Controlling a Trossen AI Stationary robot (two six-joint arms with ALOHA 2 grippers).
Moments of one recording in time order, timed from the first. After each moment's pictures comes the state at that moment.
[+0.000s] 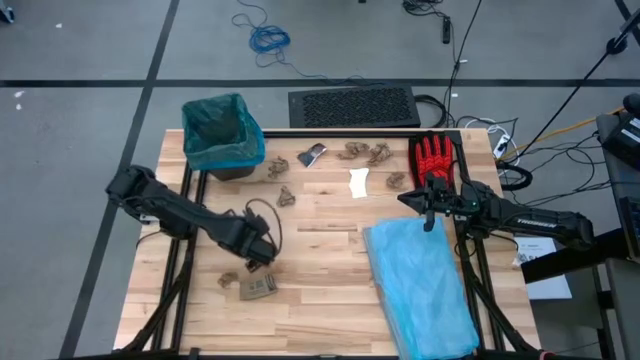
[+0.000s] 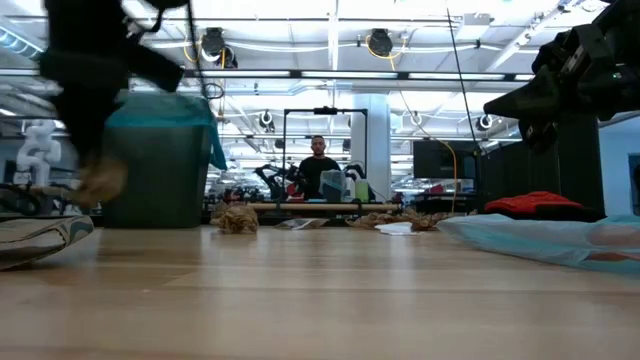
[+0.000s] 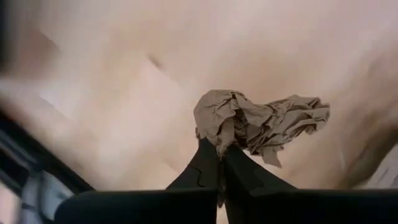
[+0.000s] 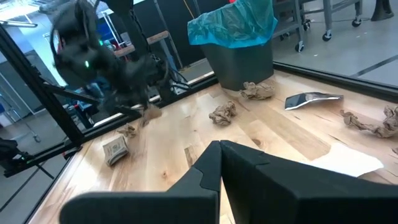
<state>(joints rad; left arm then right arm) -0.34 1.50 1.07 -1.24 -0.22 -0.99 -0.23 0.17 0.05 0.05 -0.05 0.37</state>
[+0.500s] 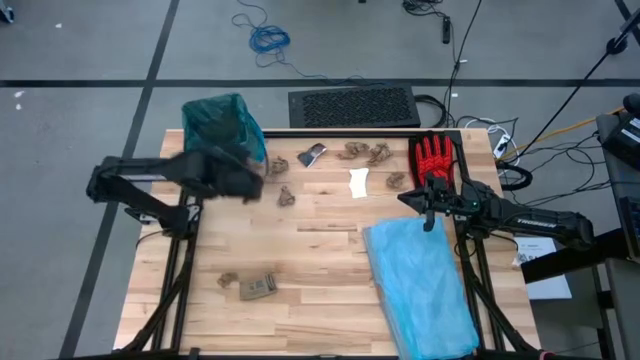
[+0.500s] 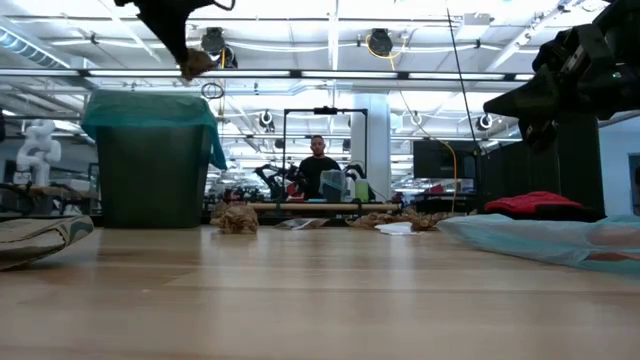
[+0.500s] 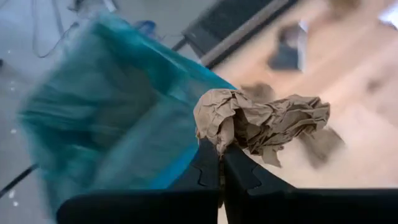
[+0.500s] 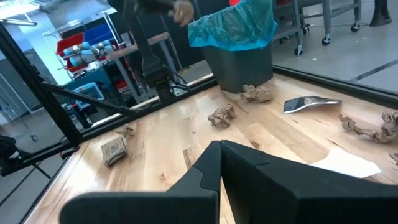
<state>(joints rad) 0.01 1.28 1.46 -1.56 -0.78 -0.82 -0.23 0.17 0.05 0.06 -0.05 0.35</state>
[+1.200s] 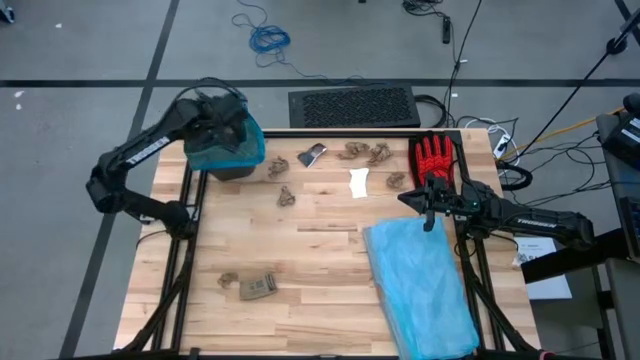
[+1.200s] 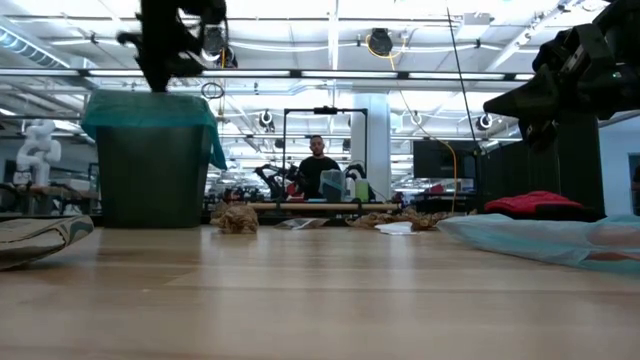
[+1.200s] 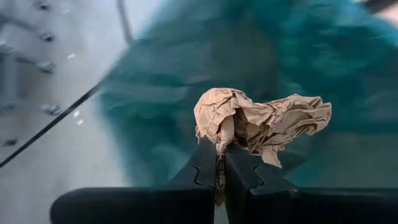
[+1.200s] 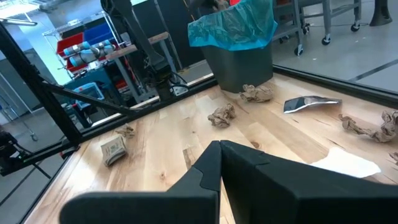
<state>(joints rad) 0.68 1.32 1.38 -1.34 -0.60 -0.27 -0.23 0.17 0.05 0.05 -0.05 0.35</state>
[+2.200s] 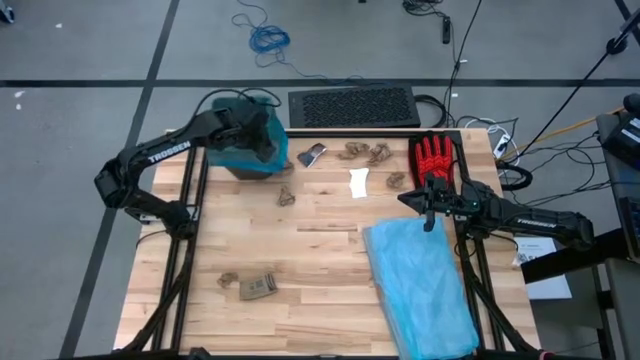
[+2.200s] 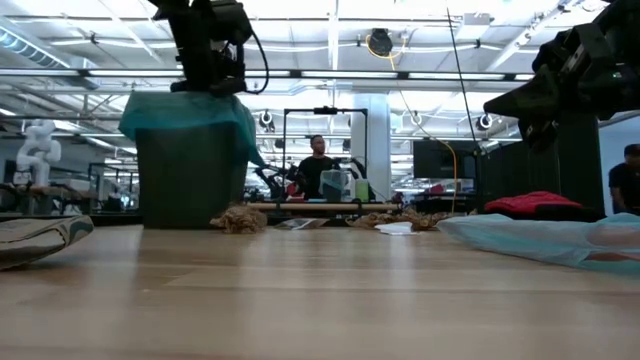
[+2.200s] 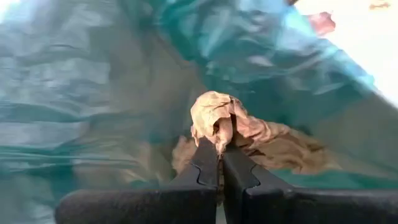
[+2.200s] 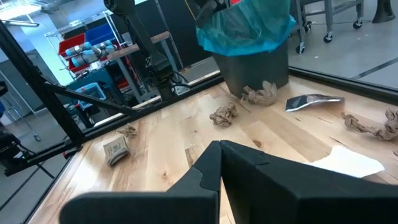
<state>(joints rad) 0.64 1.38 1.24 -0.90 -0.31 -0.09 -0.23 0.17 0.05 0.06 -0.05 0.37</state>
